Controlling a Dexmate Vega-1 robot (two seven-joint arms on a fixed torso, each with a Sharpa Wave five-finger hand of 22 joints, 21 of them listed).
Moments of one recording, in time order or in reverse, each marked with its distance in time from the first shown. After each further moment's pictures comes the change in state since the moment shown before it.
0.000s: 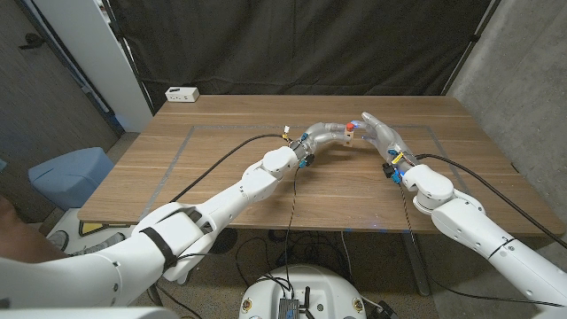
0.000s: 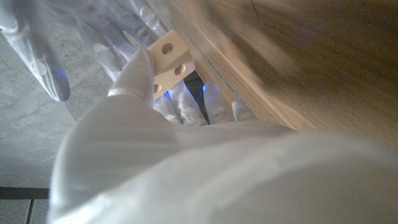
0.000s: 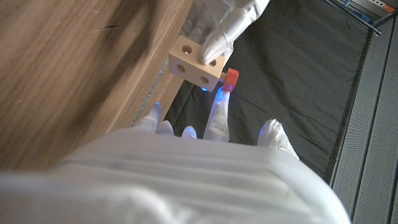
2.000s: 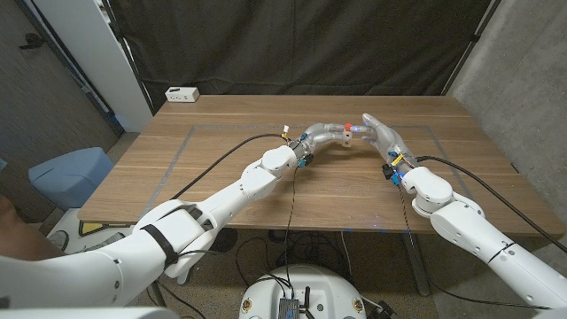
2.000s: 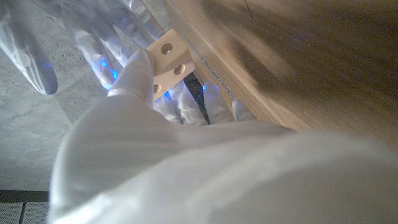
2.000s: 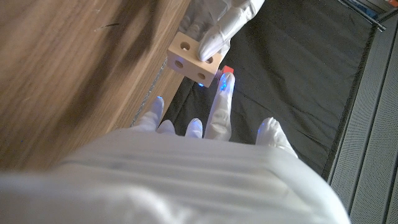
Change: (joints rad) left arm -0.016 -0.007 -0.001 0.031 -0.009 0.008 -0.019; left_hand 0.000 0.000 0.000 0.000 -0.002 0.000 0.000 -0.001 -0.001 0.000 0.000 0.000 0.000 0.006 0.005 0.000 0.000 0.006 0.005 0.000 0.000; right arm -0.021 0.010 0.009 -0.020 -0.019 0.000 -0.035; right_hand 0.019 0.008 0.019 -0.019 0.000 0.179 0.027 0.018 0.002 0.140 -0.056 0.004 0.000 0.040 -0.029 0.006 -0.003 0.073 0.005 0.008 0.000
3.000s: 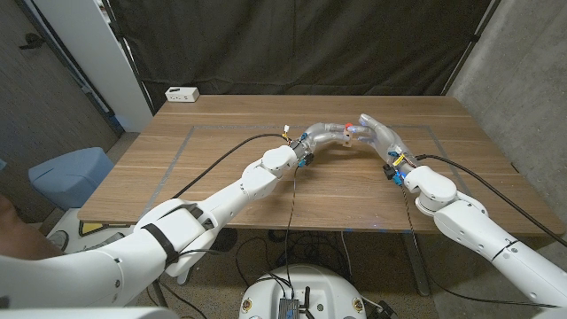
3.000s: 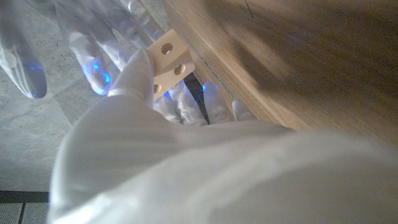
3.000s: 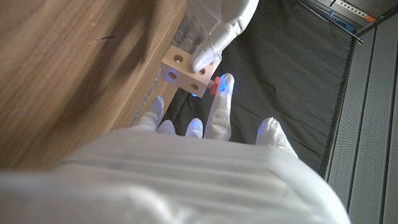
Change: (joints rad) left arm -0.004 -0.002 0.002 0.003 0.001 -0.001 0.000; left_hand 0.000 0.000 0.004 -0.004 -0.003 0.000 0.000 -0.001 0.000 0.000 0.000 0.000 0.000 0.004 -0.004 0.005 0.000 0.003 -0.004 0.000 0.000; right arm 0.011 -0.022 -0.003 0.027 0.032 0.038 0.077; right_hand 0.000 0.000 0.004 -0.004 0.000 -0.020 -0.013 -0.020 0.000 -0.009 0.009 -0.012 0.000 0.000 0.000 0.000 0.000 0.000 0.000 -0.005 0.000
